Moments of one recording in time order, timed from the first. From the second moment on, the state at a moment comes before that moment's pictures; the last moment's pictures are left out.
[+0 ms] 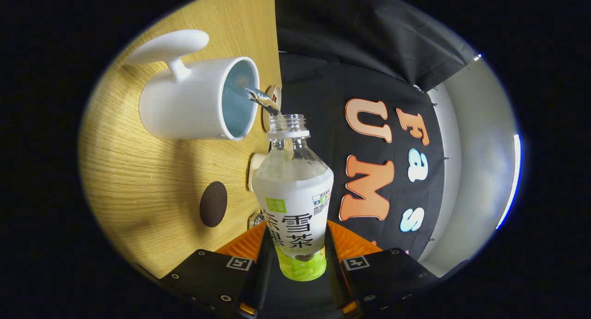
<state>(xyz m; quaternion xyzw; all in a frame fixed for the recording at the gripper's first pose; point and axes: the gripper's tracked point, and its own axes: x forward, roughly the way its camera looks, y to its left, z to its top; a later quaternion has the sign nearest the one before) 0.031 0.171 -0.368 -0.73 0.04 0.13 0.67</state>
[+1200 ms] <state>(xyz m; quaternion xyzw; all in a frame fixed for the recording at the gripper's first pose) 0.038 0.176 -0.359 -0.77 0.00 0.13 0.63</state>
